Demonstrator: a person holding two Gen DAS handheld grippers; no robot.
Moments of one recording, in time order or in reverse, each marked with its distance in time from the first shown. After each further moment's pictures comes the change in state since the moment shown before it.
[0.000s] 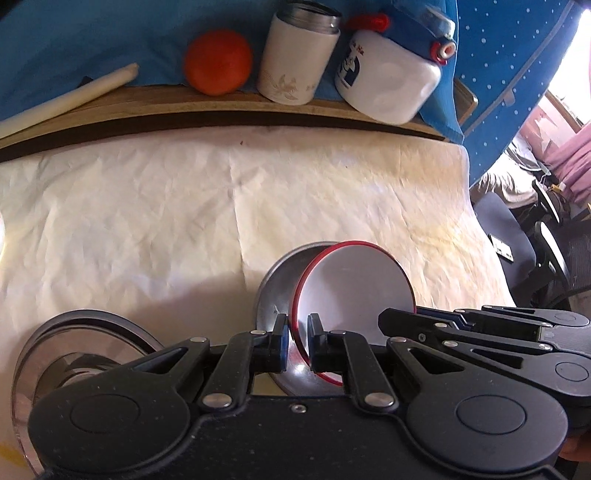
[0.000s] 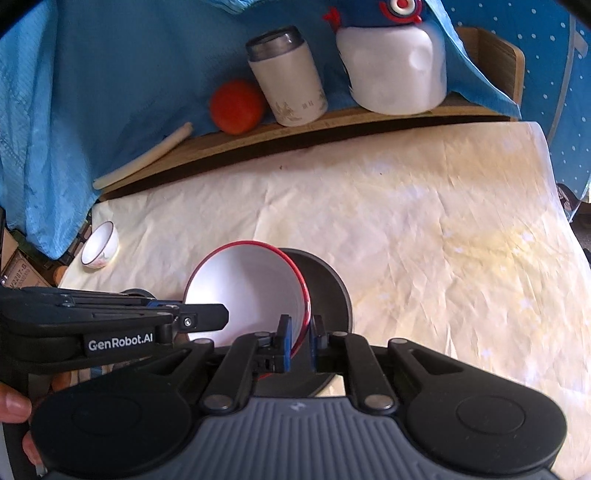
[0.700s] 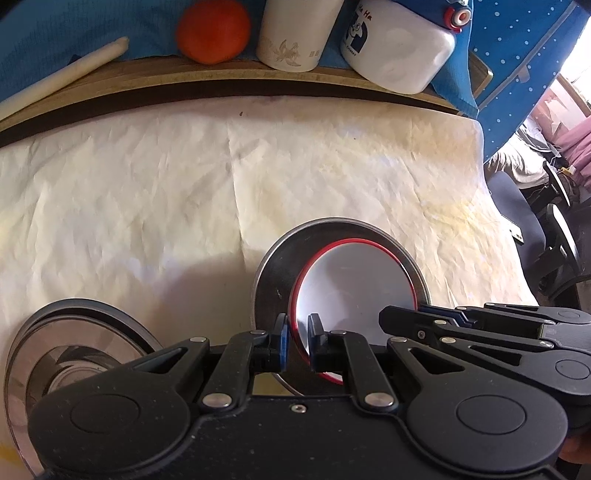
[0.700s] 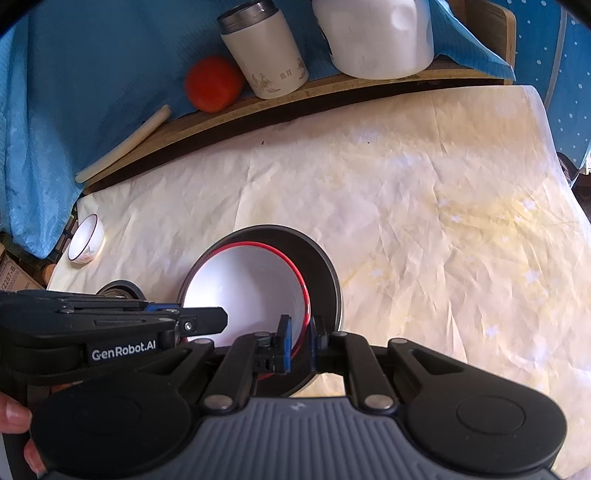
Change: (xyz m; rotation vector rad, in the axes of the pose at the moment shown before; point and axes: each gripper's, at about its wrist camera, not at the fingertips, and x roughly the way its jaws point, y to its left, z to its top) left arm 0.022 0.000 0.004 0.001 0.084 0.024; right arm 0.021 -0.009 0.001 0.056 0.082 0.004
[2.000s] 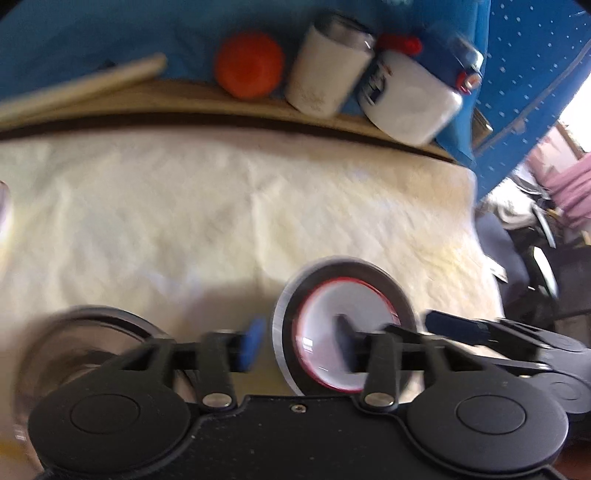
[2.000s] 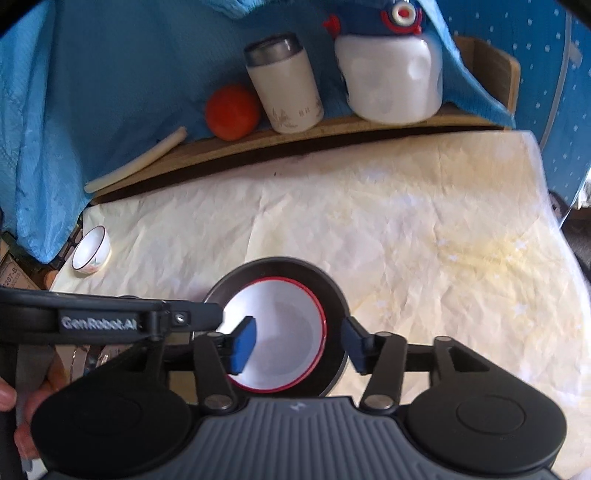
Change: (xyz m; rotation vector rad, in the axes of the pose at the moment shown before) left arm -0.033 0.026 0.000 -0.079 -0.117 -0.037; right arm -0.023 0.015 0.007 -0.074 -0.118 -0.032
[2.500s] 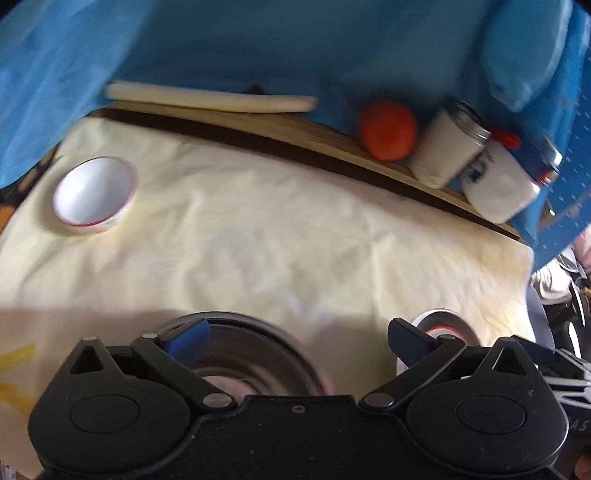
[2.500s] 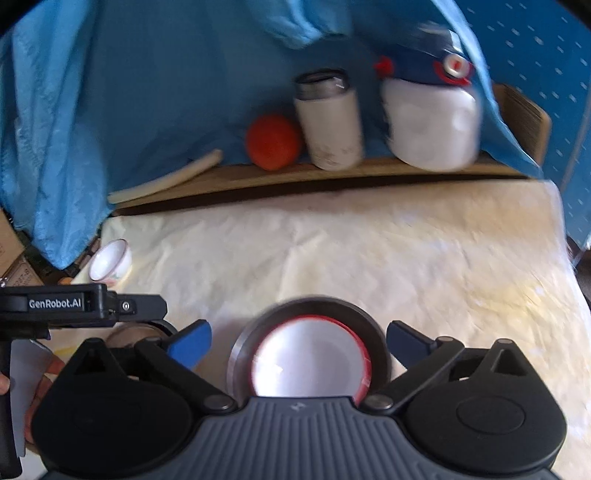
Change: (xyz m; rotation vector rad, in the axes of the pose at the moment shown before) left arm -0.042 0.088 -0.013 -0.210 -0.117 0.117; right arm 0.006 0.040 0.014 -0.090 -0.081 0.051
